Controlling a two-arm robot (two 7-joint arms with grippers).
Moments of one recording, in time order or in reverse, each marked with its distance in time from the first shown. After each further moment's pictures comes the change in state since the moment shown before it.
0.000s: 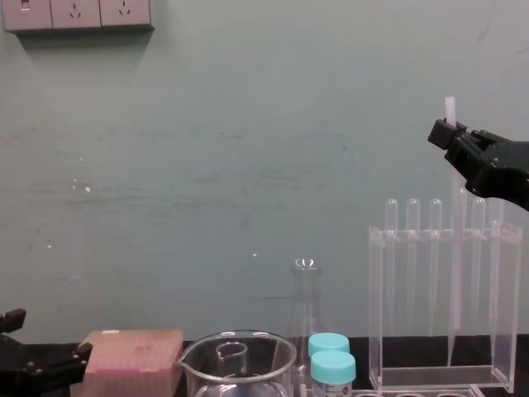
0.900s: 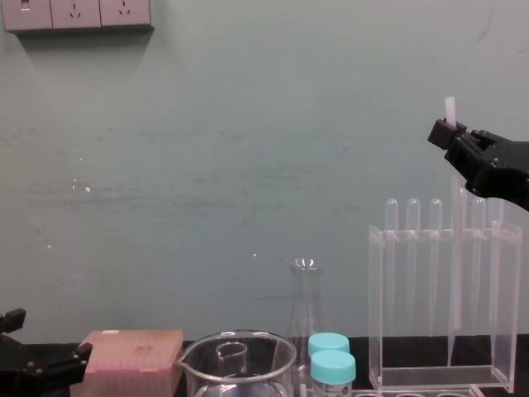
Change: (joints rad) left arm 0.000 0.000 0.000 0.000 0.000 0.000 0.000; right arm 0.000 0.000 0.000 0.000 0.000 0.000 0.000
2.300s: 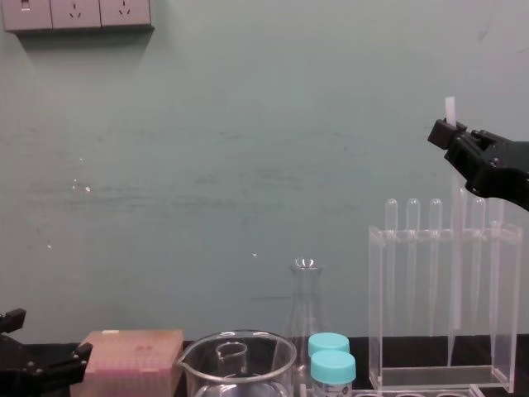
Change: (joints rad) left arm 0.000 0.000 0.000 0.000 0.000 0.000 0.000; right arm 0.000 0.000 0.000 0.000 0.000 0.000 0.000
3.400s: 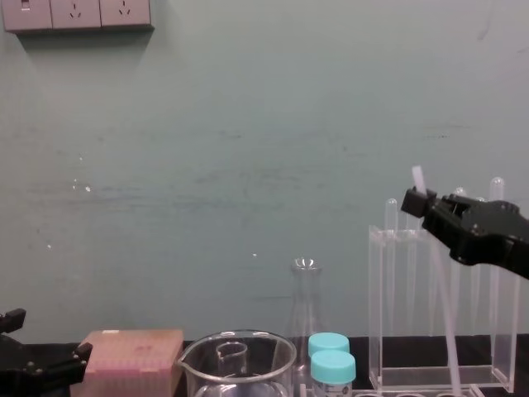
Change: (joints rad) left arm 0.000 0.000 0.000 0.000 0.000 0.000 0.000; right arm 0.020 0.019 -0.036 0.077 -0.014 0.077 0.121
